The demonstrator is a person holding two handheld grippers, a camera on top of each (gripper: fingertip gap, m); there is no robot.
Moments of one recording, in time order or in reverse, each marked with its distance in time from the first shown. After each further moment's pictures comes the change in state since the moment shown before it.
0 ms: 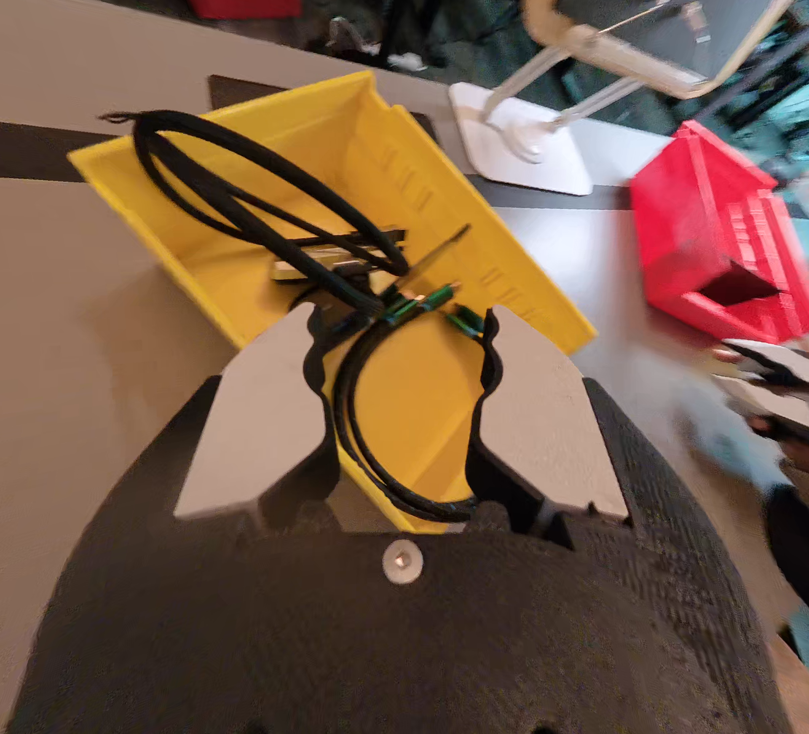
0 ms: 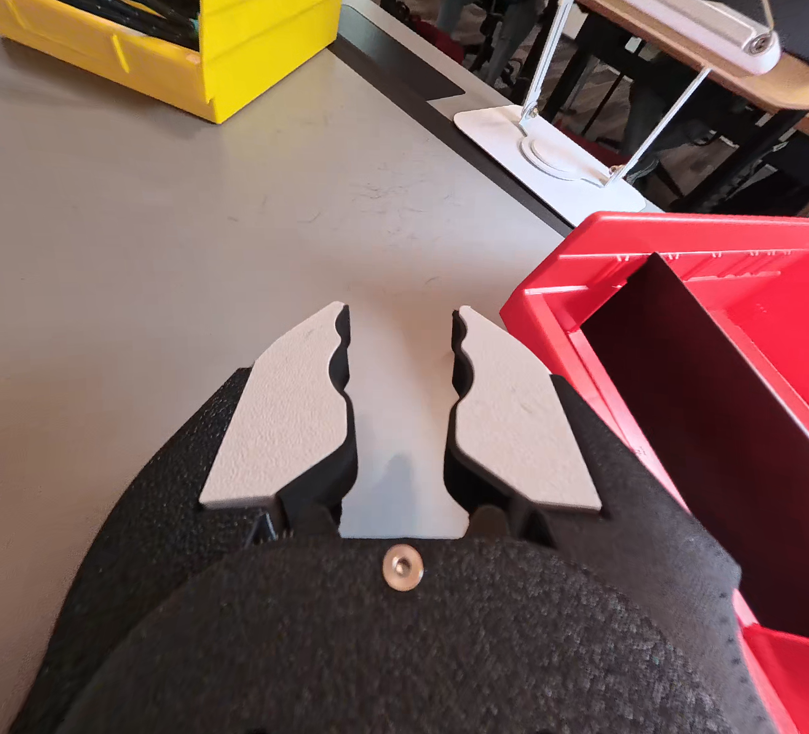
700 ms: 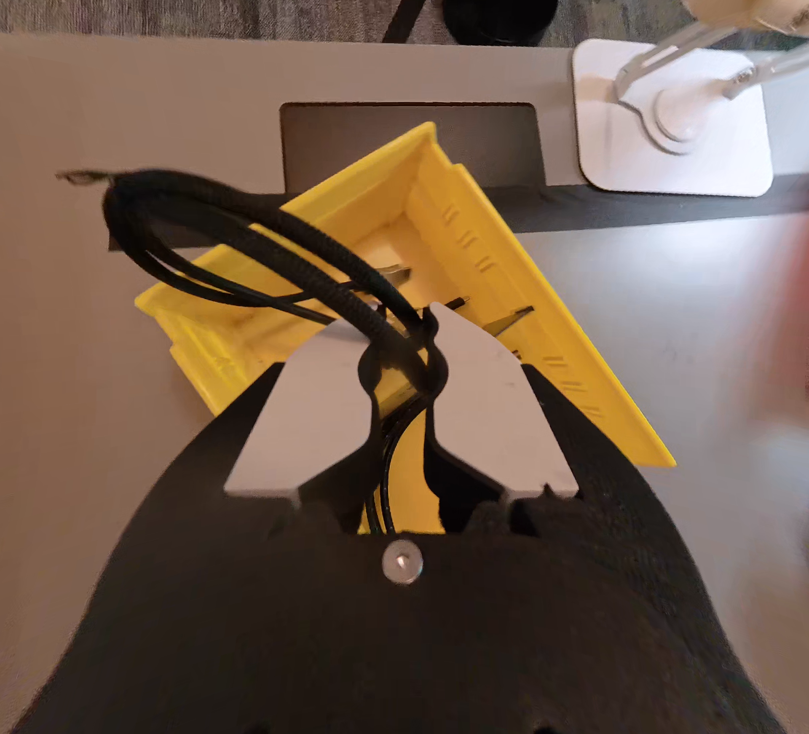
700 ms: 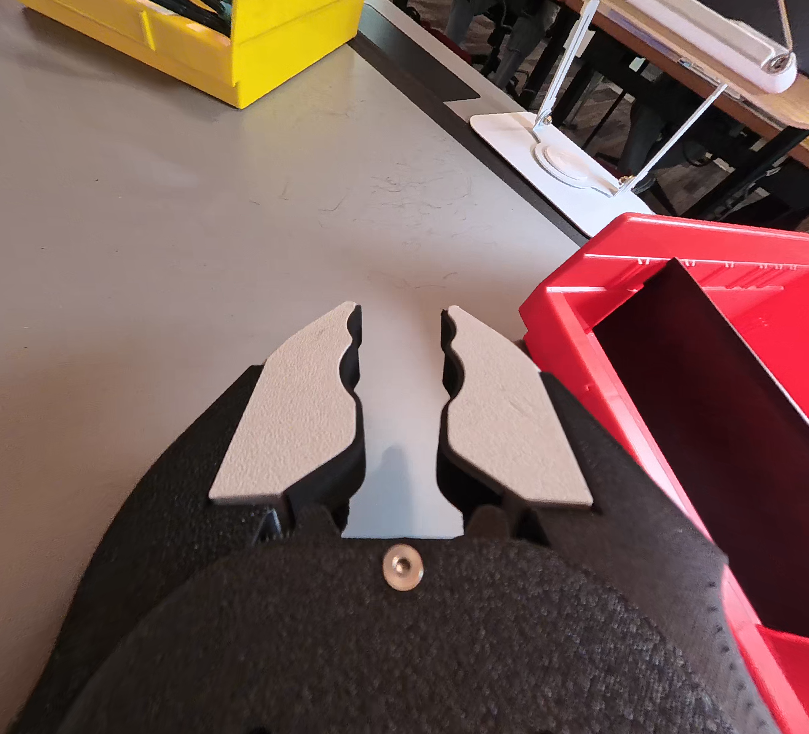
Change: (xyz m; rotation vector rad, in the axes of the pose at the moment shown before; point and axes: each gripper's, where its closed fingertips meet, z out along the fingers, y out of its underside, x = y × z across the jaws) left arm -0.006 -0.059 0.067 -0.210 -0.320 0.085; right arm -0.015 0.005 -0.005 0.011 -0.006 -0.055
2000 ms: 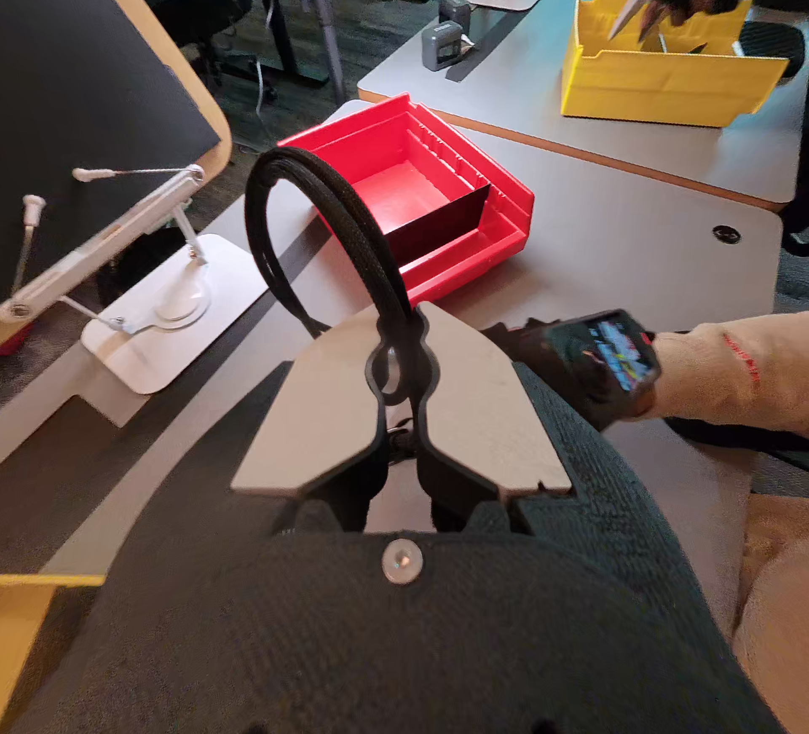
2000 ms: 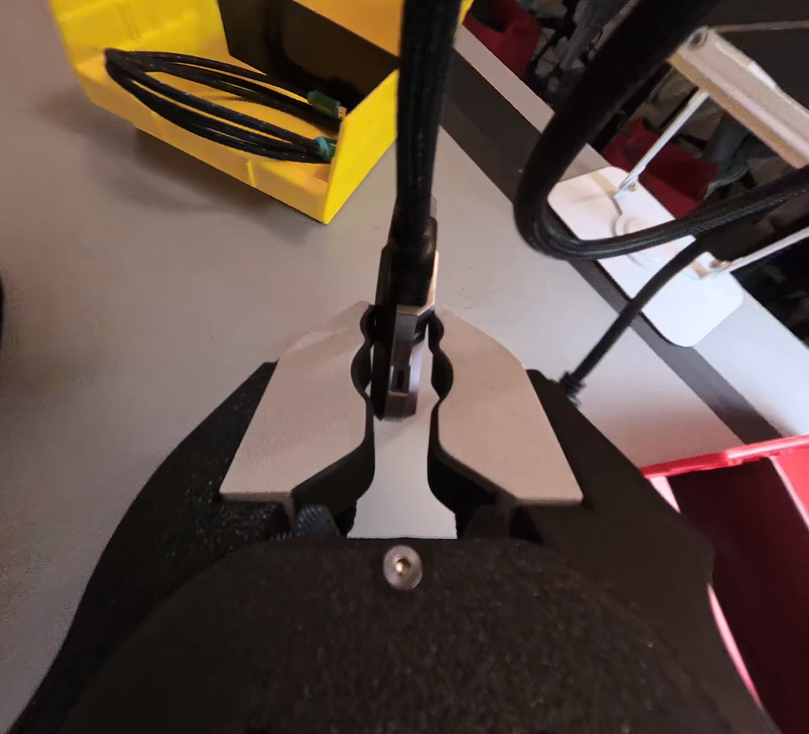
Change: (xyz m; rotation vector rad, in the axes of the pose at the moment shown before) left arm 0.369 0.069 -0.120 0.340 0.621 0.734; right arm -0.046 -0.096 0.052 -0.092 -0.128 0.016
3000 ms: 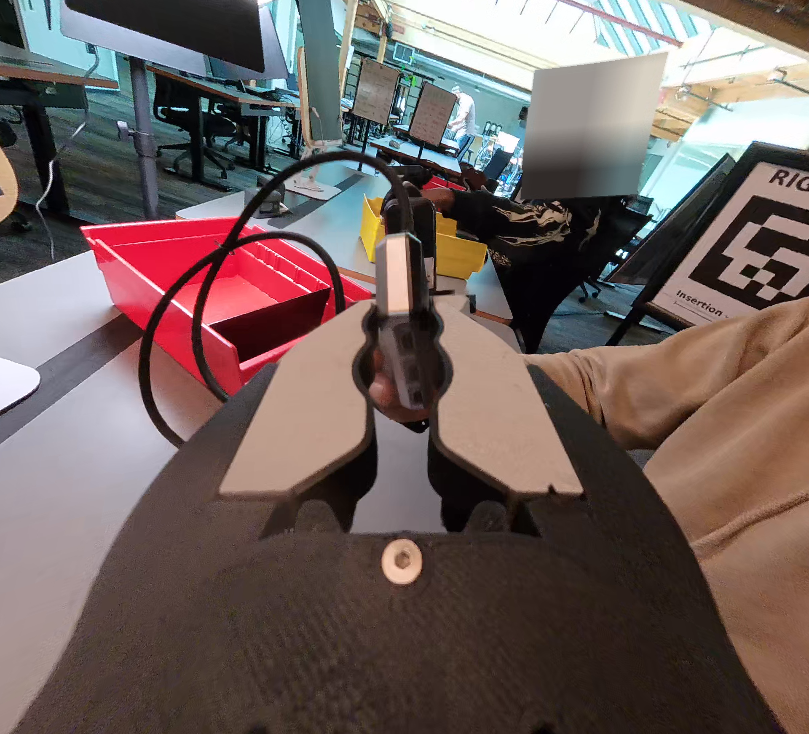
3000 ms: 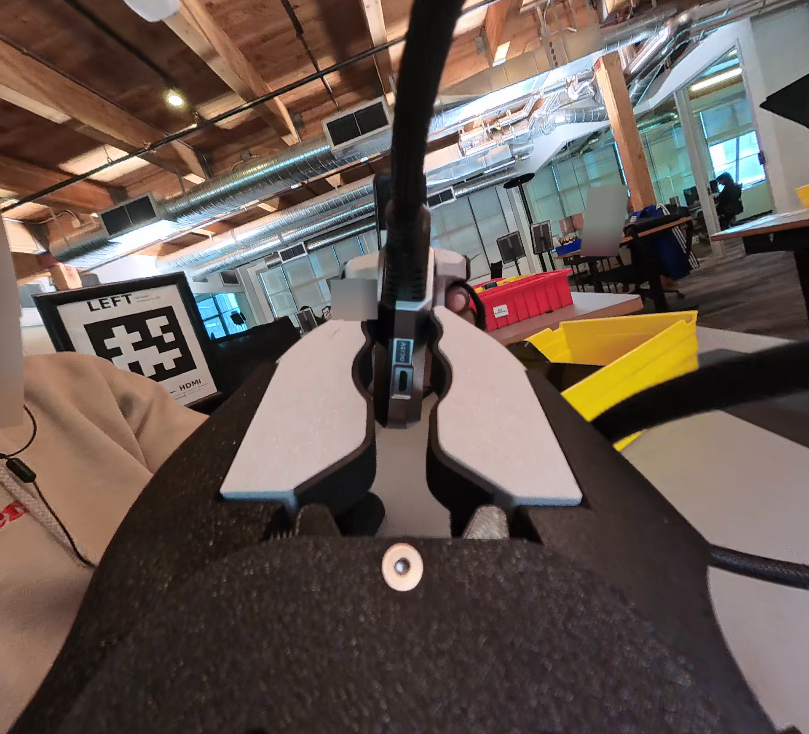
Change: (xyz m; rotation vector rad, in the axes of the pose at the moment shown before) left arm 0.020 0.015 -0.022 0.438 0.517 -0.226; right arm 0.026 -0.076 -0.116 0.907 -0.761 0.546
